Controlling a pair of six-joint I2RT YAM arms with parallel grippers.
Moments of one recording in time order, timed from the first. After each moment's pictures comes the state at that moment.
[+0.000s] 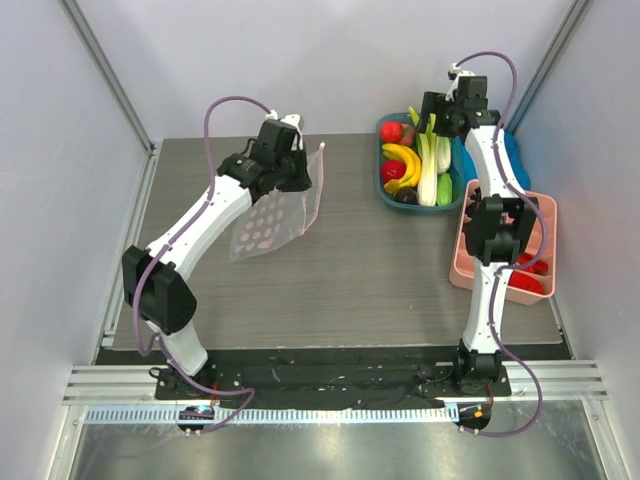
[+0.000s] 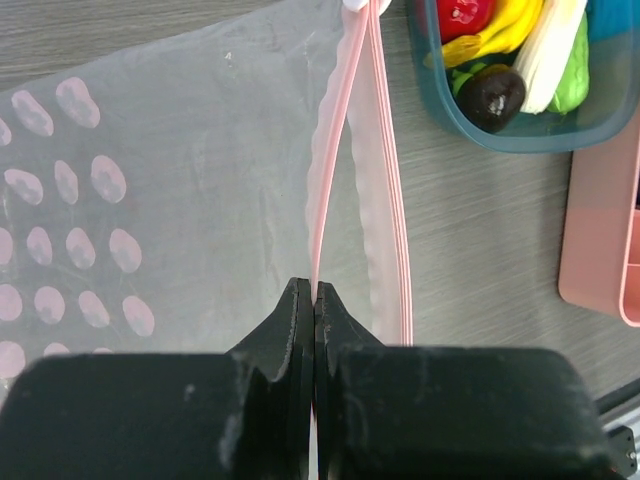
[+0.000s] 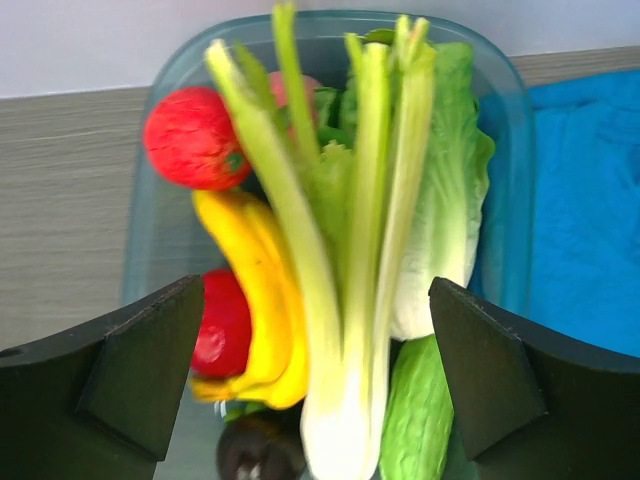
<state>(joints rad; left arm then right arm) -0.54 1.73 1.72 -0.66 -0.01 -0.45 -0.01 2.26 2.28 -0.61 -0.12 0.11</state>
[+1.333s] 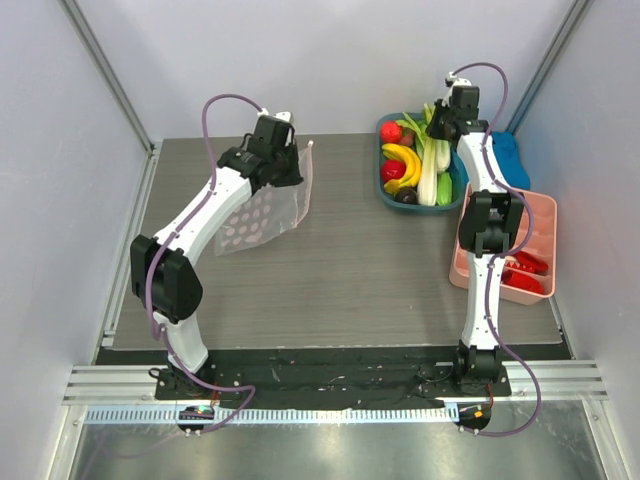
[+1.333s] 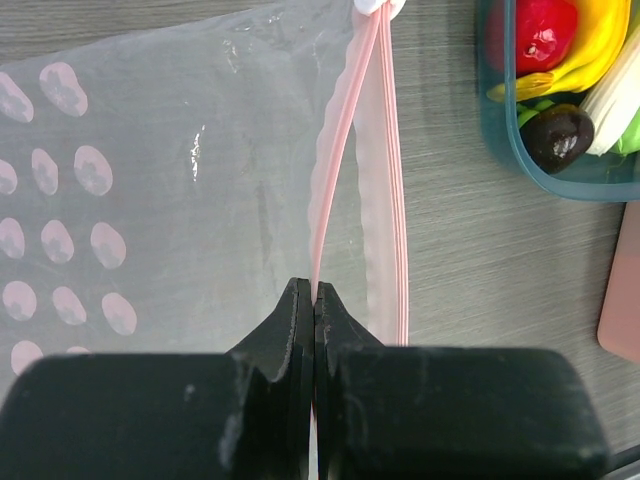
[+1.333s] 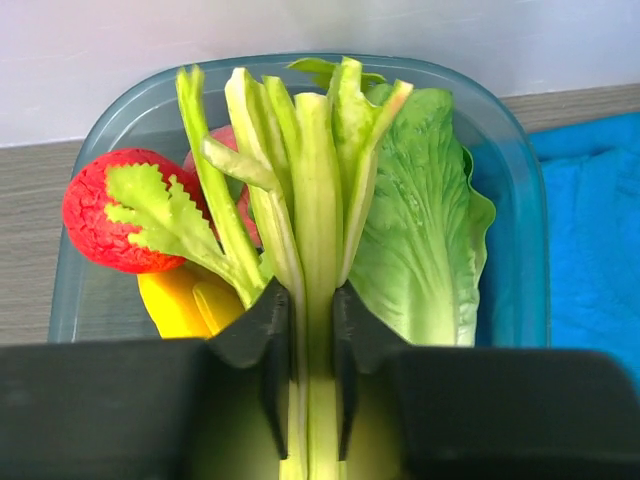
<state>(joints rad) -0.47 1.82 1.76 -0.66 -0.04 -0.45 -0.02 2.47 2.39 -0.45 -0.09 0.12</state>
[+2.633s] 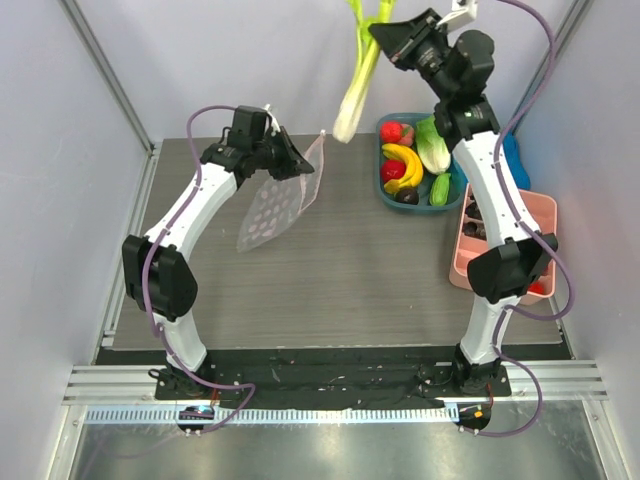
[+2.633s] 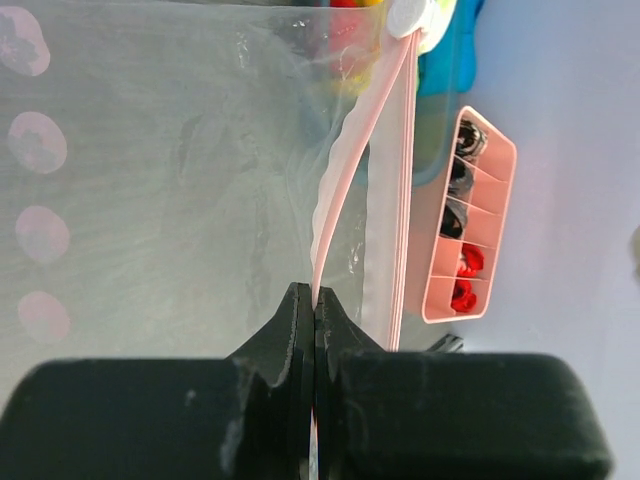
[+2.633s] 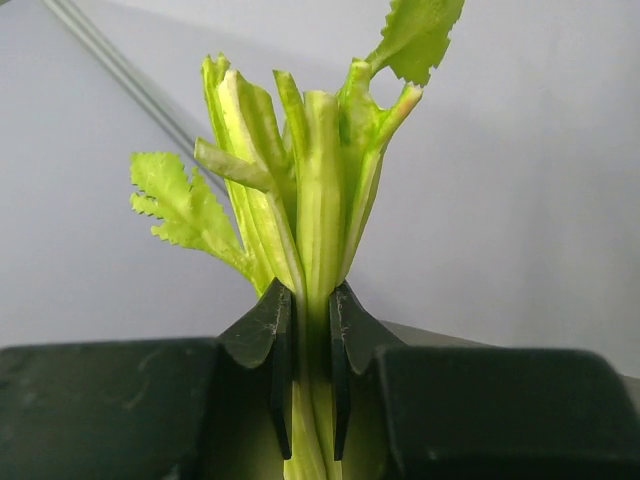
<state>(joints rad) -0.37 1.81 1.75 -0.56 0.36 -0.76 0.22 1.89 2.19 0.03 -0.31 0.75</state>
